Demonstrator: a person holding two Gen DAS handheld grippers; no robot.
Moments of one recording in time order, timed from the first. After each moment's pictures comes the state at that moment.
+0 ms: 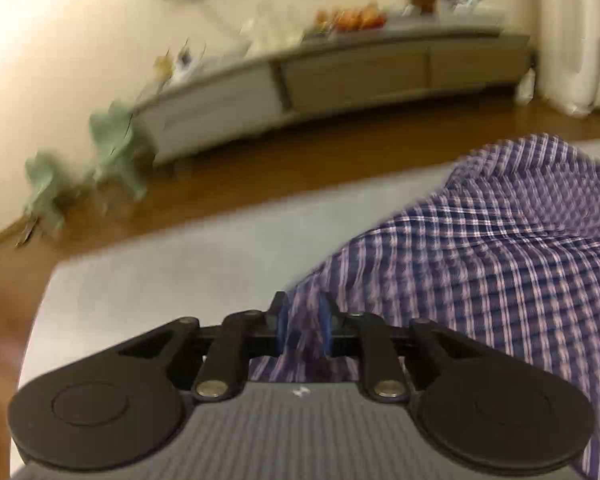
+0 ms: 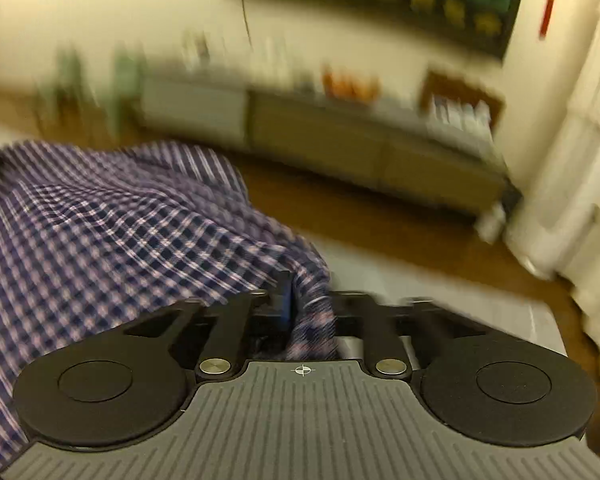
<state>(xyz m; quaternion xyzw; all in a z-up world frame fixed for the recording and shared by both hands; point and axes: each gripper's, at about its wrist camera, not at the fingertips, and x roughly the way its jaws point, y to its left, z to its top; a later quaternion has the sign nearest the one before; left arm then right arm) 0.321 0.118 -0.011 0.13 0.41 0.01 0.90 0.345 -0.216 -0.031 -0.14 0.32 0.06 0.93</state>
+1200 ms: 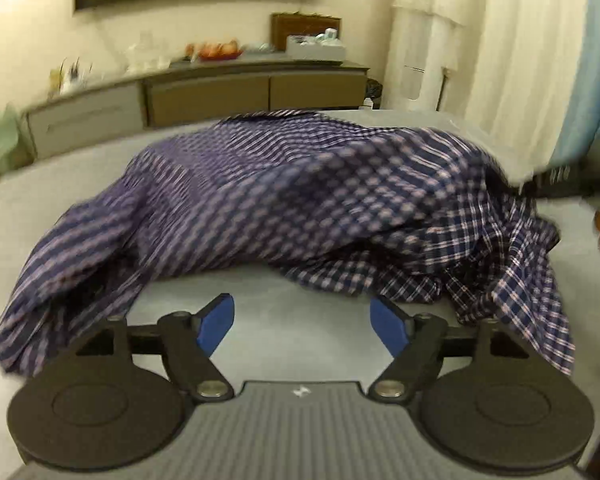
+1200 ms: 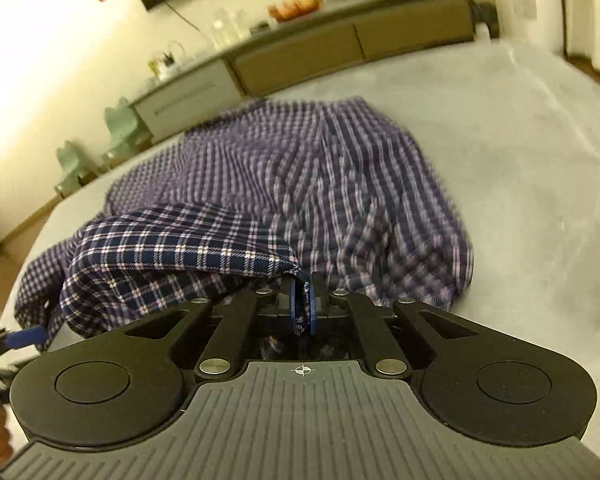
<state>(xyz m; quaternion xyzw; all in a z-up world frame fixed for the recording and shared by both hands) 0.090 0.076 -0.028 0.08 0.34 -0.21 0.91 0.133 -0.285 -0.041 0.17 0.39 0.07 0.91</state>
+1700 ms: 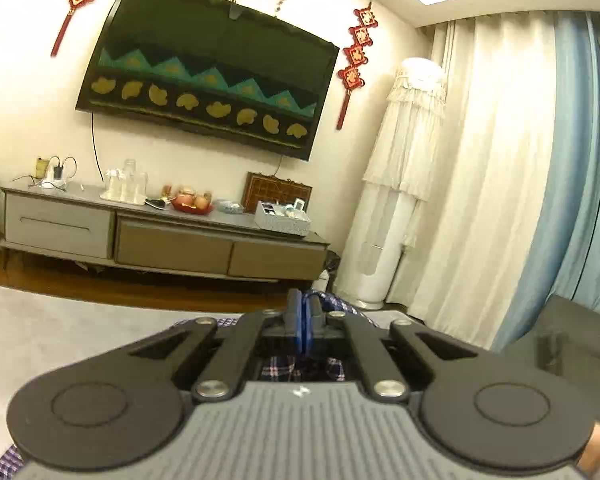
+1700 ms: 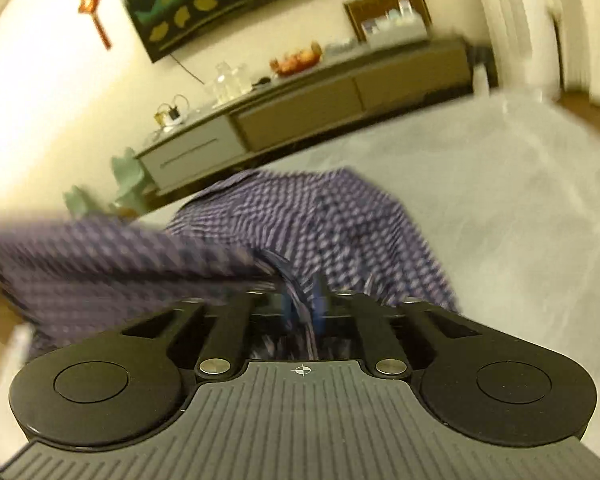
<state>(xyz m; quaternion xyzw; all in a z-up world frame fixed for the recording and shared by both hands) 0.133 0.082 0.071 -0.08 0.18 -0.25 0.95 0.148 -0.301 -0.024 0.15 0.30 0.05 0.94</state>
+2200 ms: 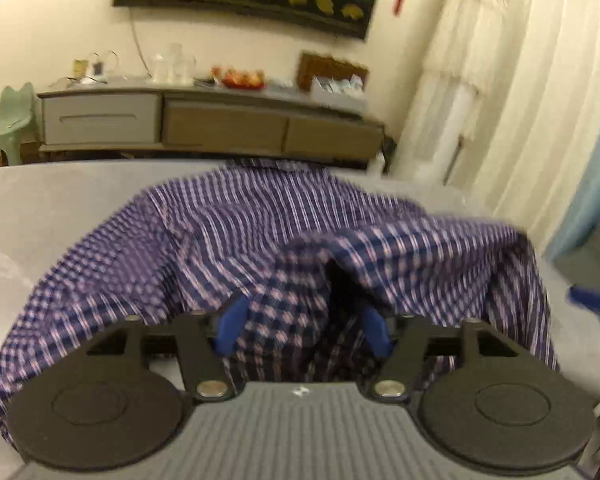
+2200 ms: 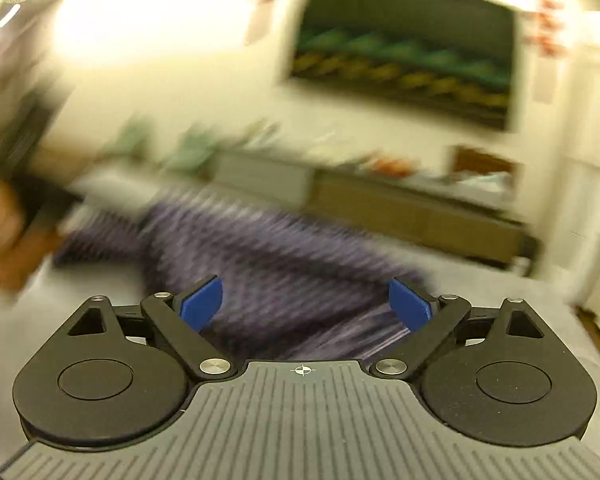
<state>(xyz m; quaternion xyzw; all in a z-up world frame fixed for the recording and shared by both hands) 0.147 0.081 -0.011 -0.02 0.33 -0.21 0.92 0.012 -0.170 0.005 -0.14 0.18 0.16 0.96</state>
